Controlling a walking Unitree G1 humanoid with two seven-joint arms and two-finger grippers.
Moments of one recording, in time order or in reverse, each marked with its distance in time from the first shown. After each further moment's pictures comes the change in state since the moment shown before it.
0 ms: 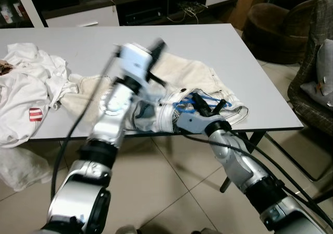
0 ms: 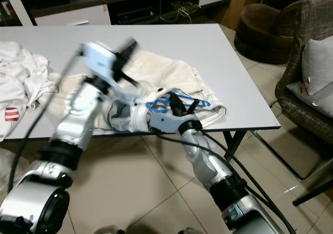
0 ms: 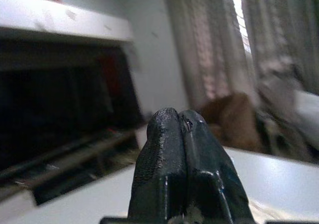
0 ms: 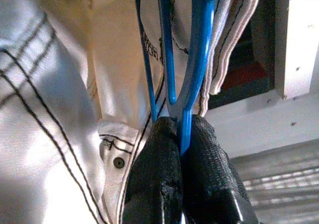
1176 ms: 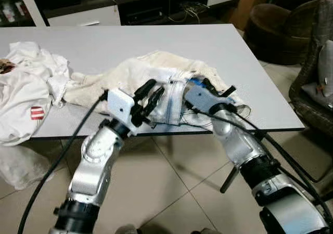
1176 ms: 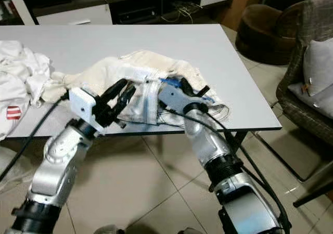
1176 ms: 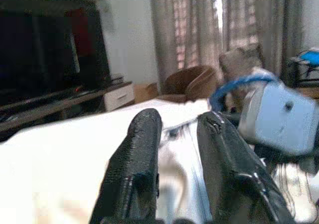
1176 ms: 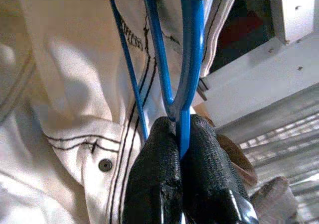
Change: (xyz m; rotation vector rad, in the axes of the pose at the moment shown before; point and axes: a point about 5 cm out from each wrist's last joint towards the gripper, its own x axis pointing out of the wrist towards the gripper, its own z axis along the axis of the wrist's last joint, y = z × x) left arm -0.090 -0.037 -0.011 -0.169 0.181 -0.122; right arm 0.028 -0.032 -0.011 0.205 0.135 -0.094
